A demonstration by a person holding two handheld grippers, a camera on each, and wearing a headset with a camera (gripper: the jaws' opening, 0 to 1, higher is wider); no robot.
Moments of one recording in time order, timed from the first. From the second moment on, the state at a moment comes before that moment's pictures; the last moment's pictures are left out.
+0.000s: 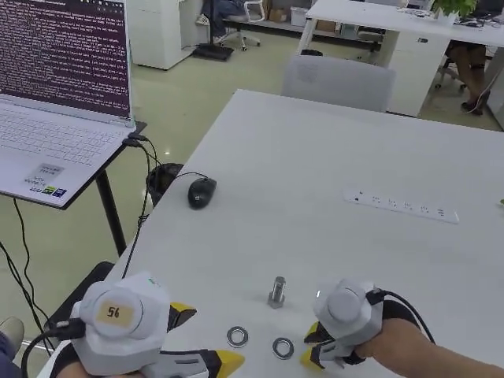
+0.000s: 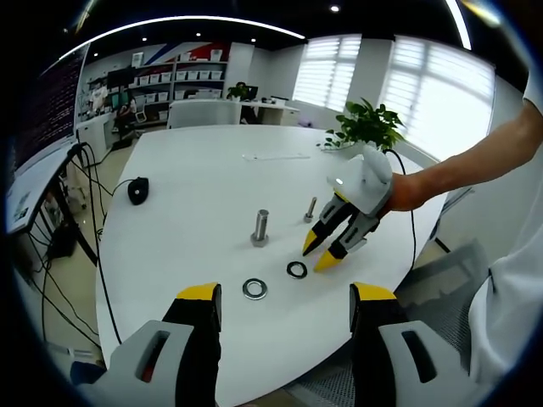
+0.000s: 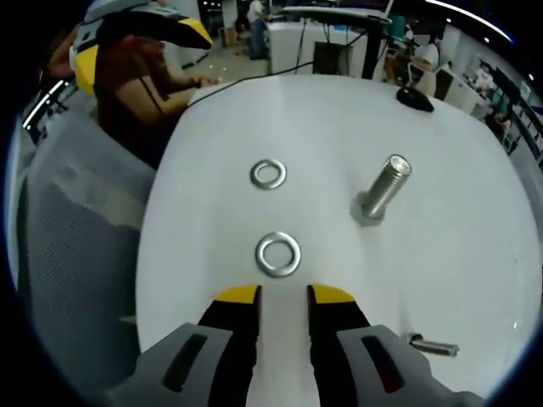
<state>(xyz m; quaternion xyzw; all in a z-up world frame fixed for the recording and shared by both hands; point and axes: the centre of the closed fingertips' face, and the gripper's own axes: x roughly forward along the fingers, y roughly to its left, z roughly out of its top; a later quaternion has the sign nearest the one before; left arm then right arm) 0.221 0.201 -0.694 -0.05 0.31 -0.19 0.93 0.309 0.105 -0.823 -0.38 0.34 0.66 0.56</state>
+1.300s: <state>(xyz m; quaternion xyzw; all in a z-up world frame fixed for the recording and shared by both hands) 0.221 0.201 -0.692 -0.04 0.31 -0.19 0.93 0.304 0.122 -0.824 -0.41 0.31 0.68 0.52</state>
